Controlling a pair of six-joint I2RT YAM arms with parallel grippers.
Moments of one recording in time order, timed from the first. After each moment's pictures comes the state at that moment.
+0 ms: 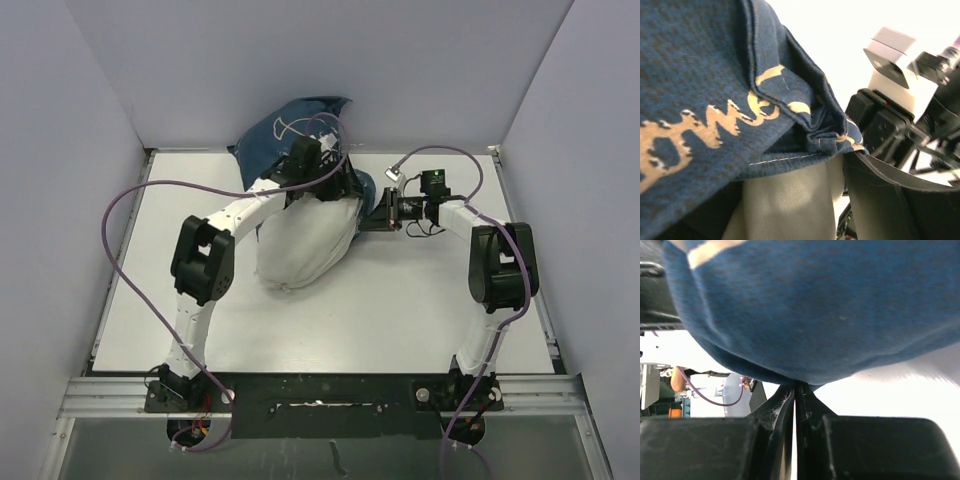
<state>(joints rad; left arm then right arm) -0.56 2.19 1.89 -0.29 0.40 -0.79 0.12 1.92 1.27 -0.21 -1.15 0.31</state>
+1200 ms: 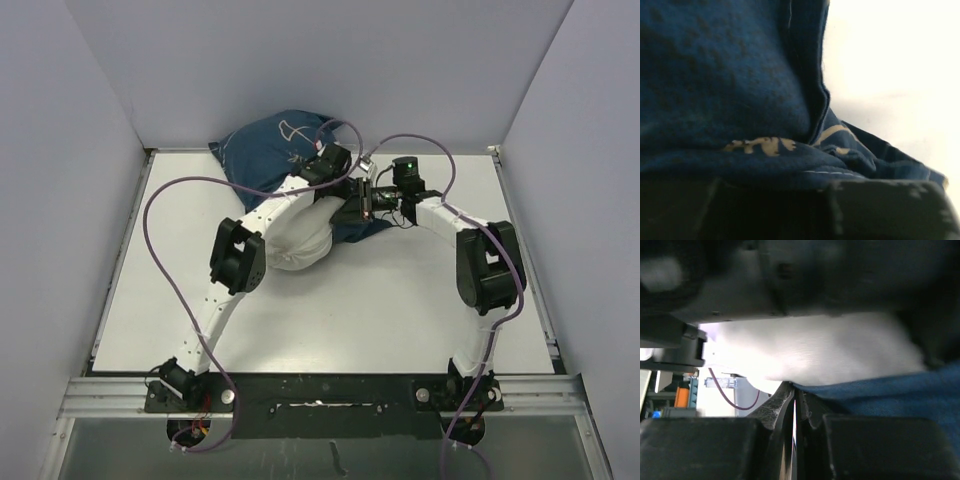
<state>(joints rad) -0.62 2.54 2.45 -0.77 -0.10 -0.72 0.28 1.91 1.32 0.07 -1.17 0.59</state>
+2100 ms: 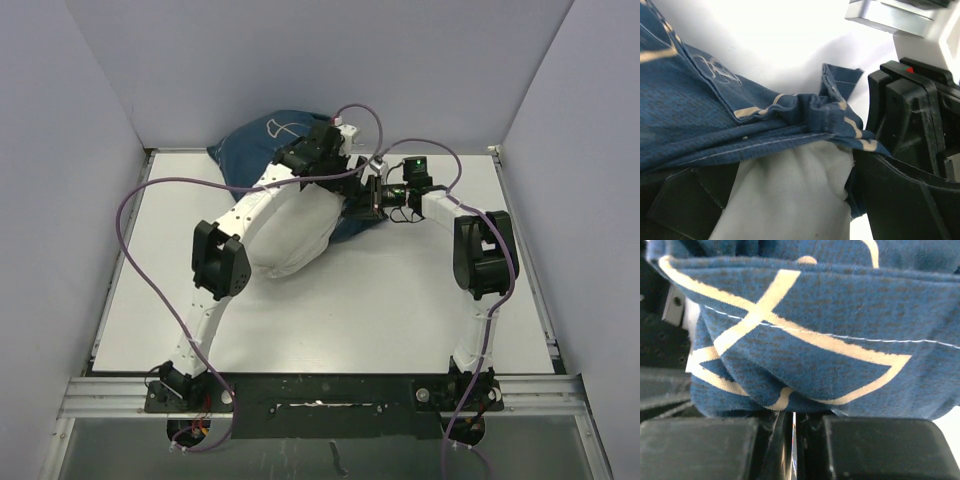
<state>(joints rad) -0.59 2.33 2.33 -0.75 0.14 -0.22 0.18 2.07 1.45 -0.09 -1.18 0.58</state>
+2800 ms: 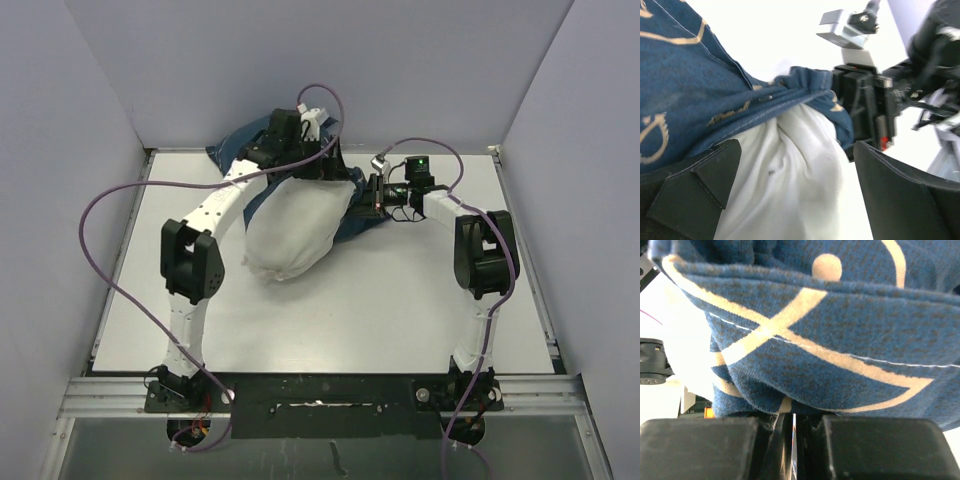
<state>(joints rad) -0.49 2.19 2.18 -0.63 0.39 -0.32 0.17 2.08 1.46 -0.08 -1.19 0.59</state>
